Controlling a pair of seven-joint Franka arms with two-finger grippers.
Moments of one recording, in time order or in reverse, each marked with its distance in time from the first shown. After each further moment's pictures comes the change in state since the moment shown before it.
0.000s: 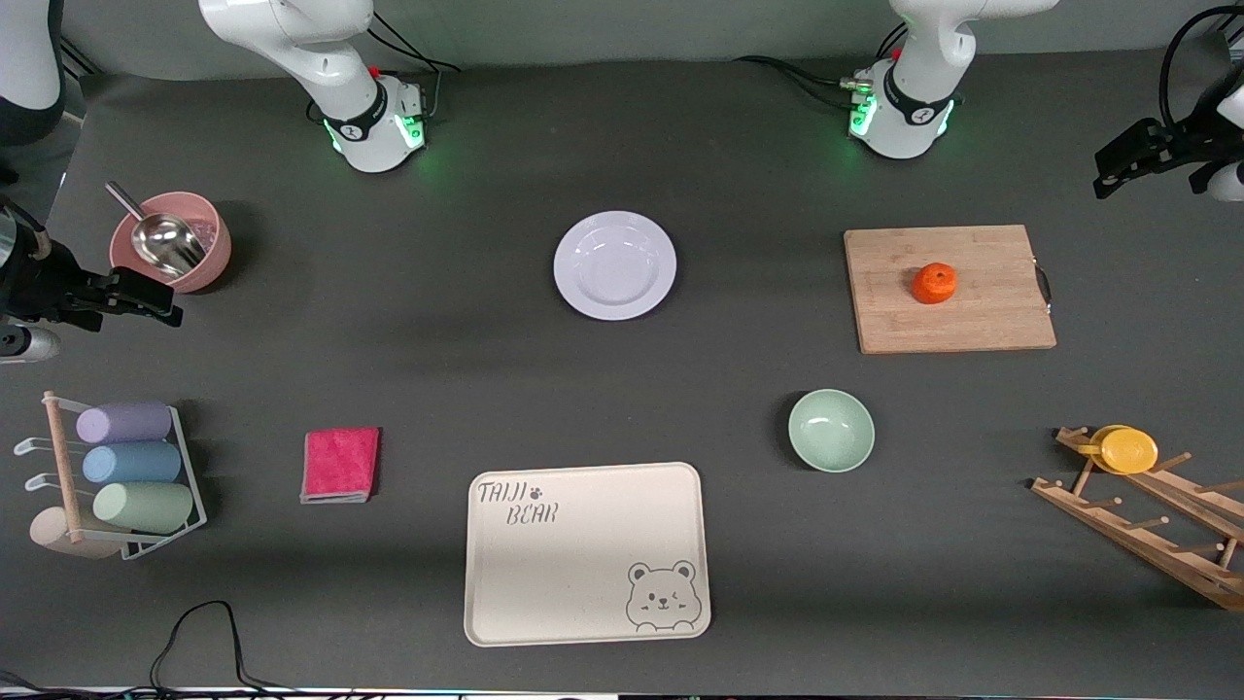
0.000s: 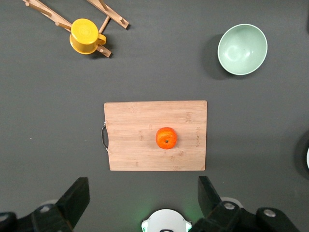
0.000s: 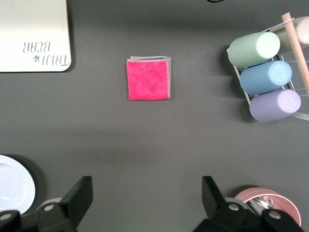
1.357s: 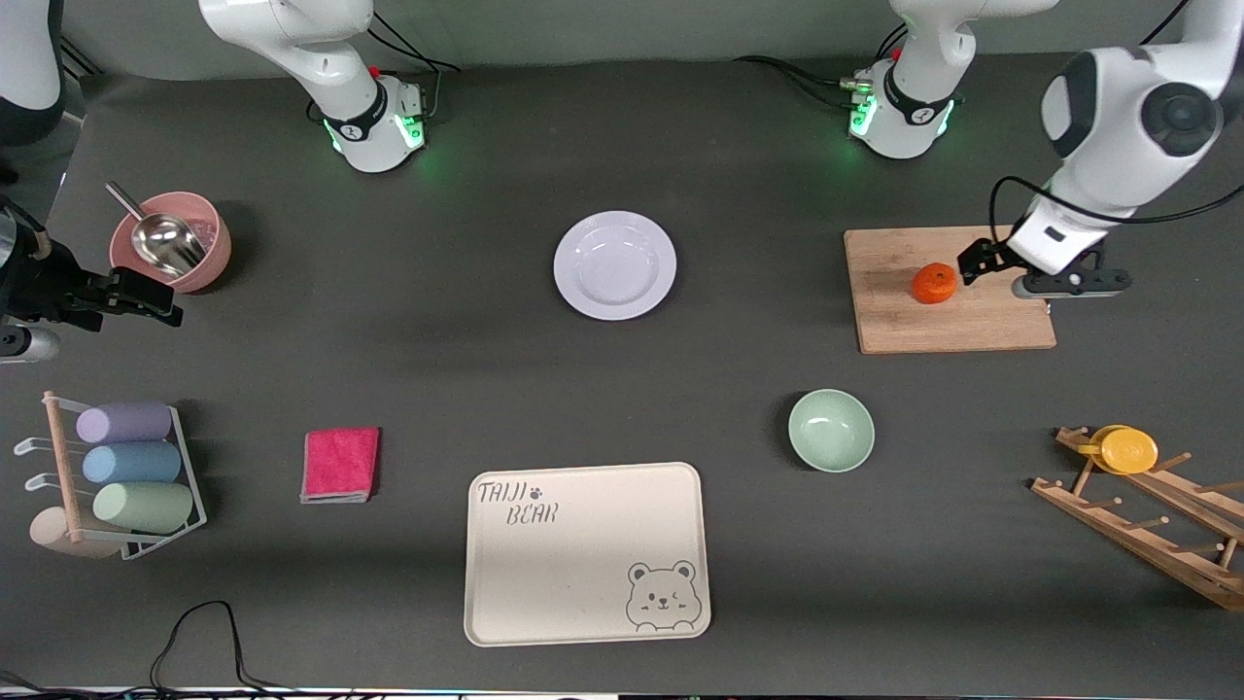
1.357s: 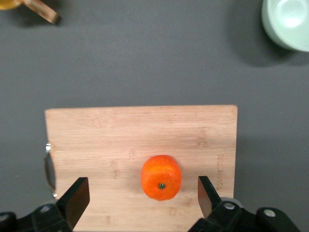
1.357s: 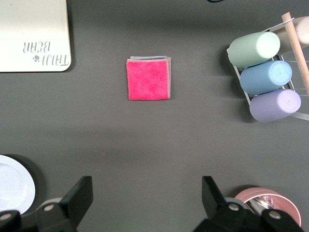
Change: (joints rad) left arm 0.000 -0.027 0.010 -0.839 -0.010 0.869 -0.034; right arm 0.000 0.000 0.000 0.000 0.000 0.000 0.000
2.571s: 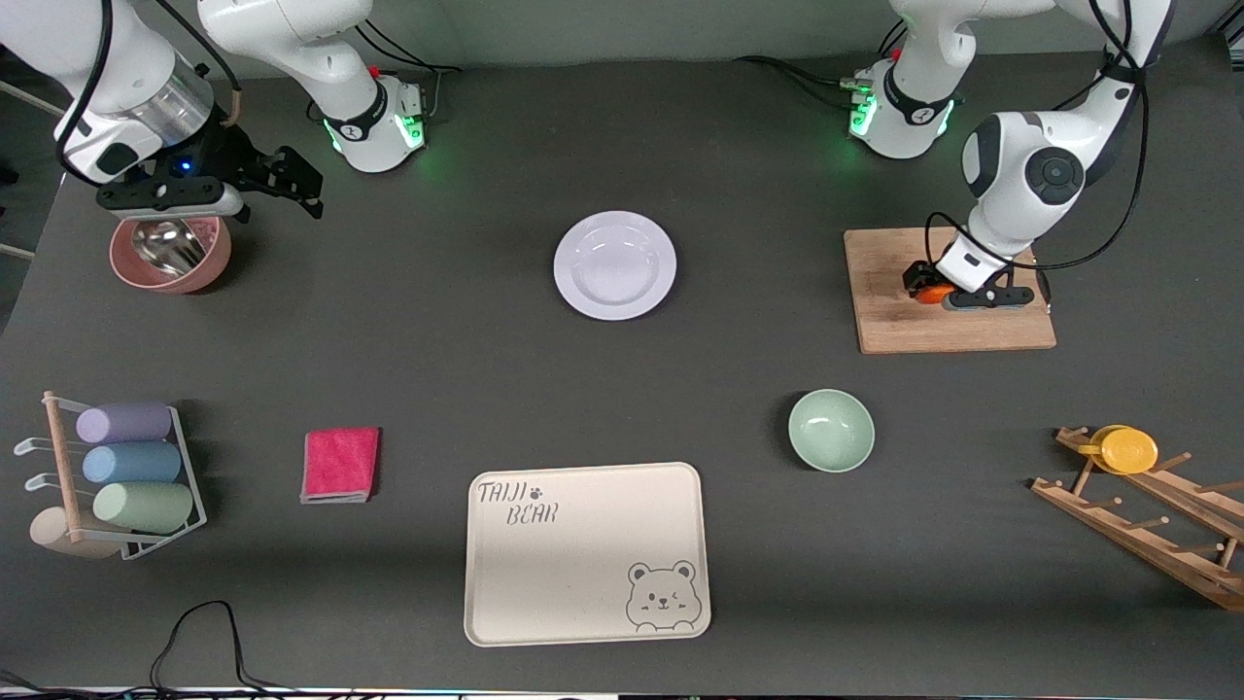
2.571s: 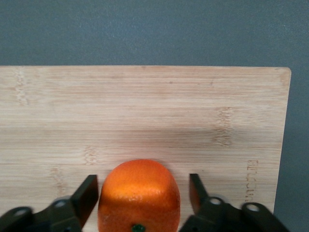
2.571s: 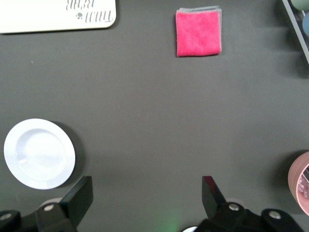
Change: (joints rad) left arm -0.017 0.255 -0.008 -0.167 -0.026 0.398 -0.044; right arm 0.272 -0.468 0.020 -0.565 0.000 0.143 0.315
